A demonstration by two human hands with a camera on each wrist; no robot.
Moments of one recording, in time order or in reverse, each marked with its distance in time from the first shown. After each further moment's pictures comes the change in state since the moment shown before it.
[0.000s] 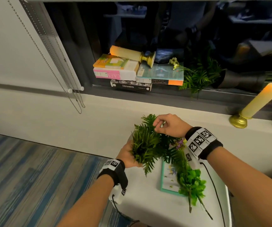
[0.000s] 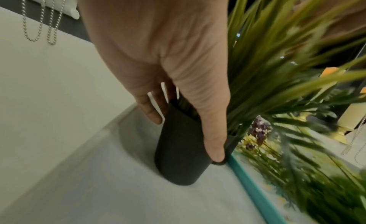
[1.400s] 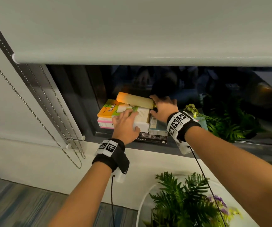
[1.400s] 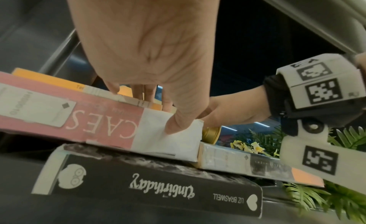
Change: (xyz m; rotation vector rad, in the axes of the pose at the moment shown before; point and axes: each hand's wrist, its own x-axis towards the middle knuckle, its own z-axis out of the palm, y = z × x) left_hand 0.175 0.154 -0.224 0.737 0.549 0.250; right_hand 0.246 -0.073 -0.112 -0.669 0.448 0.099
